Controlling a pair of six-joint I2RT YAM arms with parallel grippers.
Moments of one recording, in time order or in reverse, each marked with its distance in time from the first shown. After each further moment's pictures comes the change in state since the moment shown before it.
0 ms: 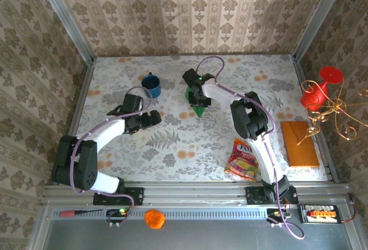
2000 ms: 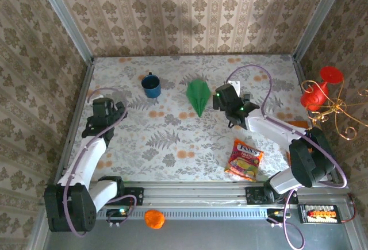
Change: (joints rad) left arm 0.268 -0.402 -0.147 0.144 -0.449 0.182; right arm -0.024 -0.869 -1.000 0.665 0.452 -0.262
